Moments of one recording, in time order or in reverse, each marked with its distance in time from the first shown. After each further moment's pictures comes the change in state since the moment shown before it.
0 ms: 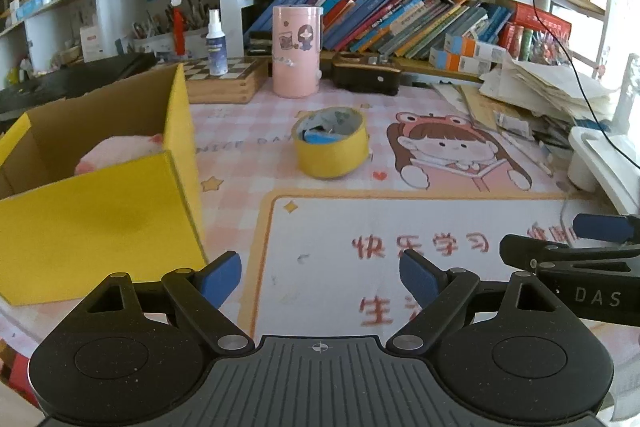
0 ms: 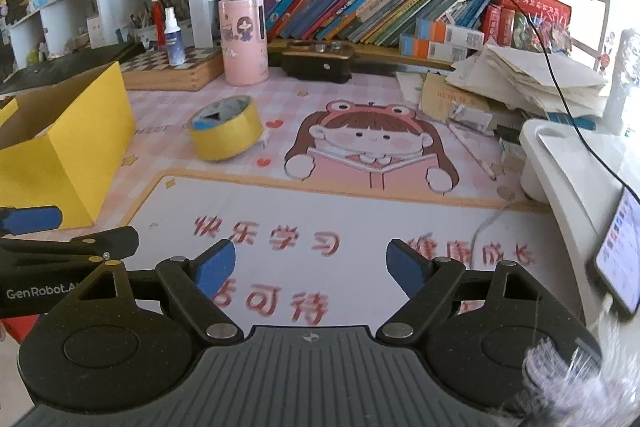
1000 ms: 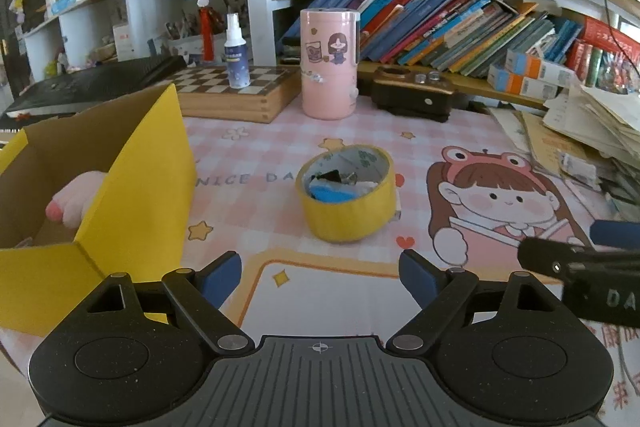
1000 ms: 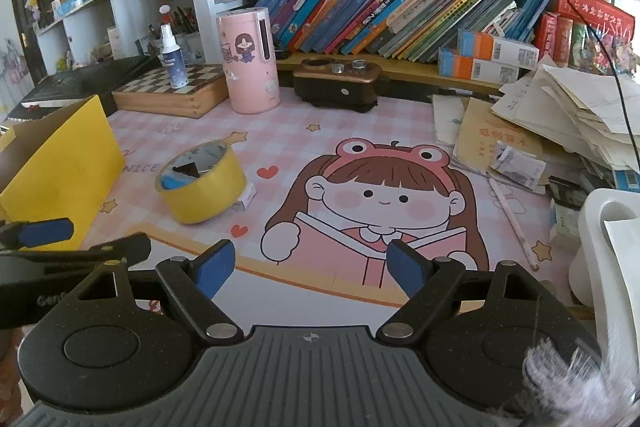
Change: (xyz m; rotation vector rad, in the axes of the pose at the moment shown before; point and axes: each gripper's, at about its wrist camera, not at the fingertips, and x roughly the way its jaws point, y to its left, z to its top) left arm 0.073 -0.033 0.052 -0.087 0.000 0.182; right arm 0.083 -0.055 0.068 -0.038 0.003 0.165
